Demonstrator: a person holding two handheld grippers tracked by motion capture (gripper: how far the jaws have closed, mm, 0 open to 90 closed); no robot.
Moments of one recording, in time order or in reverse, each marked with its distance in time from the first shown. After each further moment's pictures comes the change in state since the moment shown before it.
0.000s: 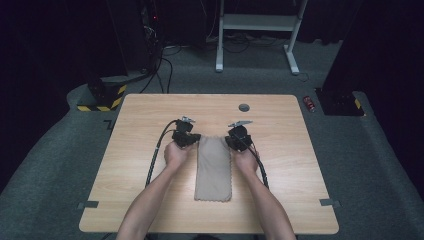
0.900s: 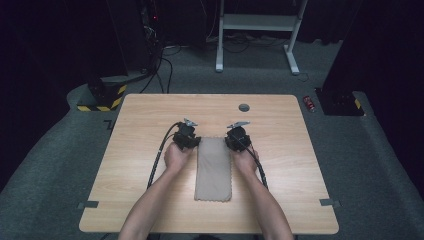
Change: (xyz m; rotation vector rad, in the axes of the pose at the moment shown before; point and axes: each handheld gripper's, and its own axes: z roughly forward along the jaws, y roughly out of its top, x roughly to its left) left arm -0.007 -0.008 0.009 0.027 0.148 0.067; right arm -0.001 -0.003 0.012 0.015 -0.041 -0.027
